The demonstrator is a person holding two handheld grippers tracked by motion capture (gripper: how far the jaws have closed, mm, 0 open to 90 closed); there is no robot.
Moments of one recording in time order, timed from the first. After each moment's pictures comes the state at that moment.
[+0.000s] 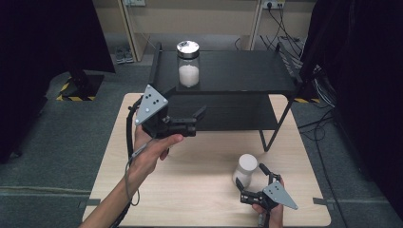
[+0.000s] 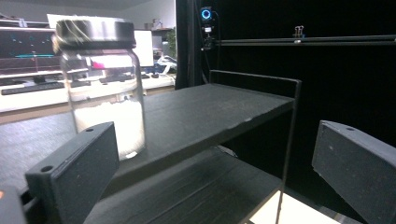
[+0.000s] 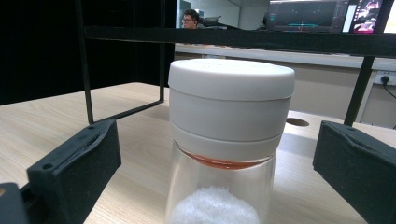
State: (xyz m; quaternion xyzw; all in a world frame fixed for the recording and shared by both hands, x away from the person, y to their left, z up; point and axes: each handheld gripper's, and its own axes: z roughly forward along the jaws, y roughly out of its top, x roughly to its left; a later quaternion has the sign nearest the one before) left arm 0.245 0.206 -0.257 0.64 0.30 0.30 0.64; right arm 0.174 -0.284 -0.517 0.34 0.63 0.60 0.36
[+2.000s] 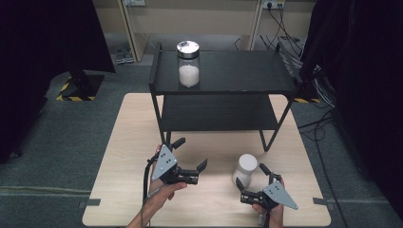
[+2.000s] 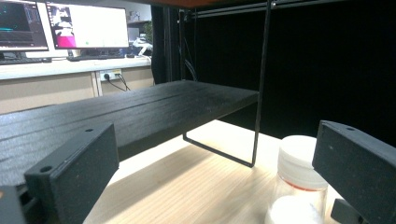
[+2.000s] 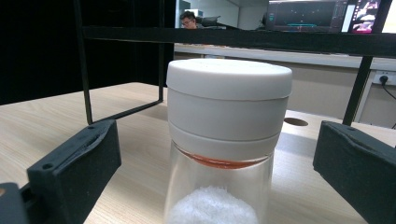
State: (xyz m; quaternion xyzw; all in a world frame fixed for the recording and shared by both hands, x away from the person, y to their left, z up) left arm 0.234 0.209 -0.431 0.65 0.27 0.27 0.66; right arm 0.174 -0.284 -0.517 0.34 0.63 0.60 0.36
